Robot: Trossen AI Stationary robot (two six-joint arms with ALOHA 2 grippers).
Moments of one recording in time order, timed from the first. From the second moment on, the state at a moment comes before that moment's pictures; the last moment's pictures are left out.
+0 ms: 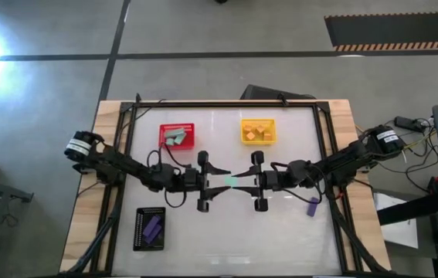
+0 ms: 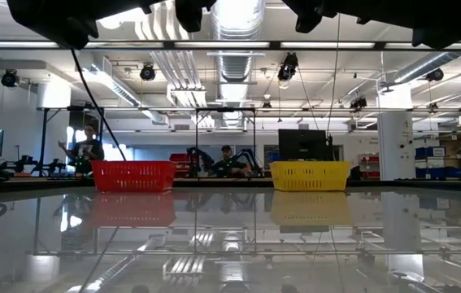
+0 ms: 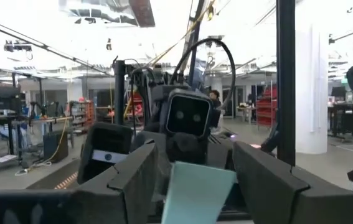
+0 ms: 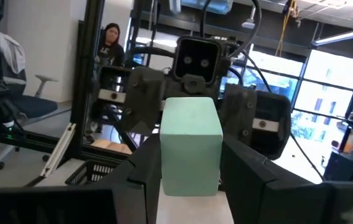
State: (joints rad) left arm -0.27 1.63 0.75 1.26 -0.24 0.10; right arm 0.25 1.51 0.60 1.13 0.13 -0.25
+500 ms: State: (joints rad) left arm -0.26 1.64 0.75 1.25 -0.24 0.14; right arm 0.25 1.51 0.60 1.13 0.14 -0.24
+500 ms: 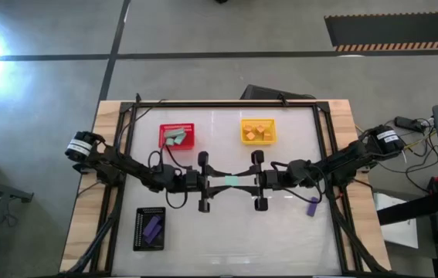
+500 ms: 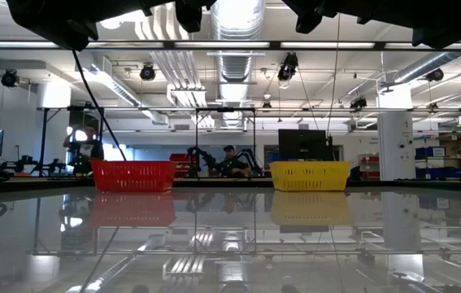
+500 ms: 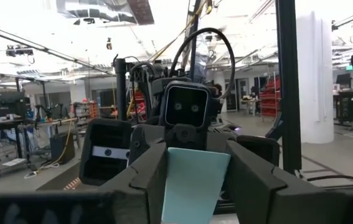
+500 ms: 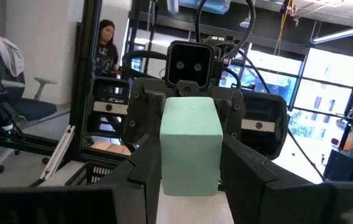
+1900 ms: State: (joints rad) left arm 0.38 1.45 1.05 -0.88 -0.23 -0.23; right arm 0.25 1.10 0.60 0.28 0.60 0.03
